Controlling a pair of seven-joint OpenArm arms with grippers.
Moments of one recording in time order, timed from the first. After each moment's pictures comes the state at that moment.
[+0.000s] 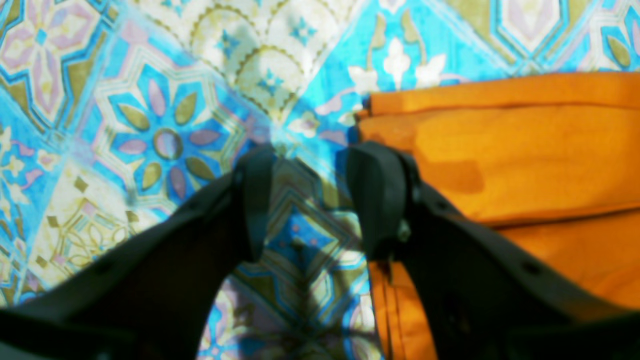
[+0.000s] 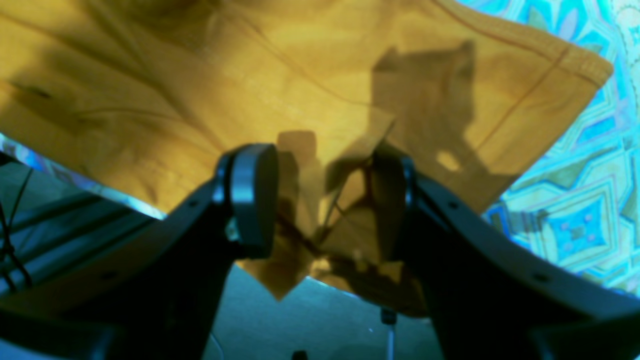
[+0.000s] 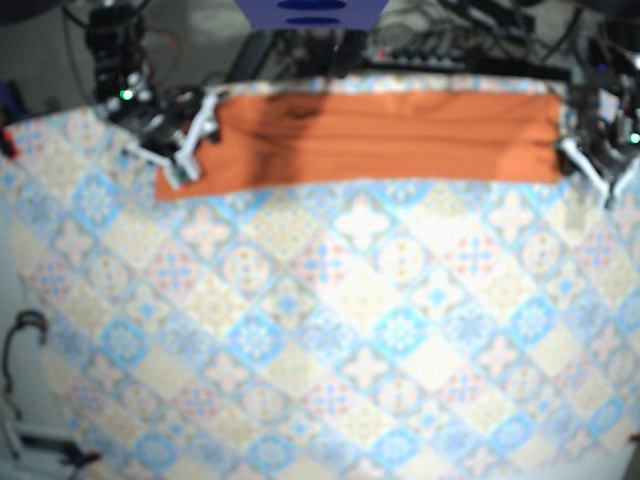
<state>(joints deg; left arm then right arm) 17.2 -40.9 -11.4 71.0 -30.4 -23.1 34.8 -23.7 15.7 0.4 101.8 13.1 23.7 -48.9</state>
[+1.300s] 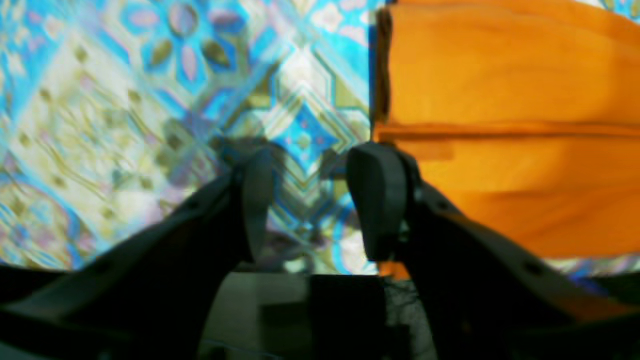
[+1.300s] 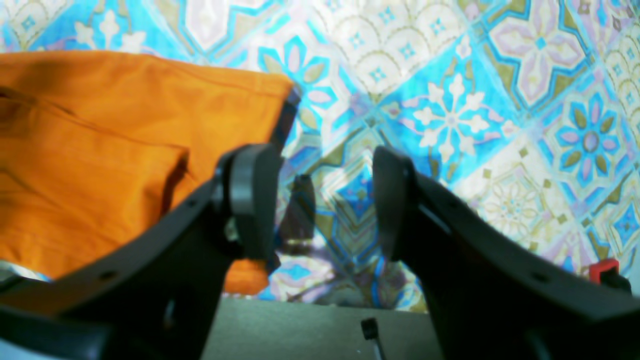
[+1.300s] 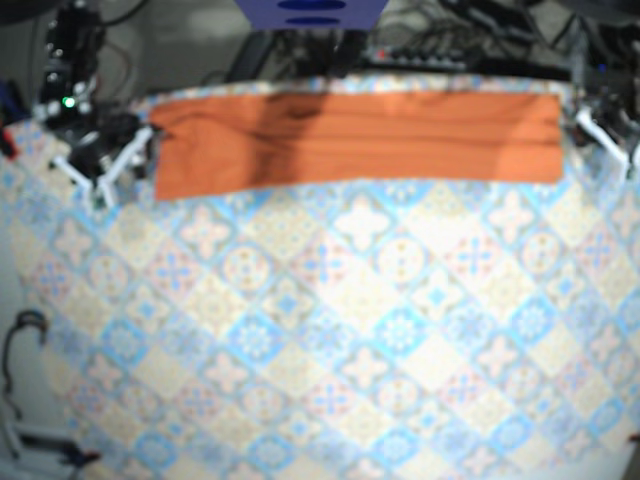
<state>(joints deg) 28.6 -38.8 -24.1 78.9 -40.5 -23.1 42.9 -23.7 15.8 18.7 105.4 13.0 23.8 -46.9</state>
